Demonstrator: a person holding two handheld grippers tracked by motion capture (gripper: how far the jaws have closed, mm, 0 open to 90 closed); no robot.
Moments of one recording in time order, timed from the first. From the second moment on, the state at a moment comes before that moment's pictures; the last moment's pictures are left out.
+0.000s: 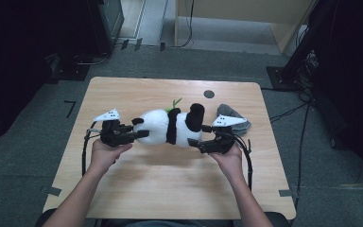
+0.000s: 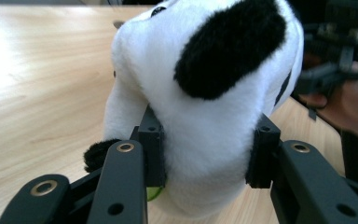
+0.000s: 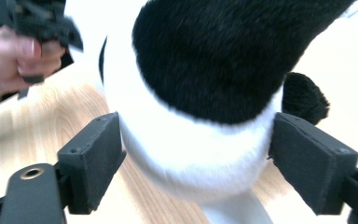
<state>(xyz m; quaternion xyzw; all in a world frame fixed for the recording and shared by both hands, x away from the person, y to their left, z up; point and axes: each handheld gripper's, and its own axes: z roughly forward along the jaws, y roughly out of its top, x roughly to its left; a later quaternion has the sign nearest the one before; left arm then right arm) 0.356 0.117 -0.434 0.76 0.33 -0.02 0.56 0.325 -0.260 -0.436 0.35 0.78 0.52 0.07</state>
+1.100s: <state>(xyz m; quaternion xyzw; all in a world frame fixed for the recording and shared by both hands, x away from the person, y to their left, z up) 0.352 0.109 -0.438 0.78 0.26 0.07 0.56 0.321 -0.261 -0.433 0.38 0.77 0.50 0.09</state>
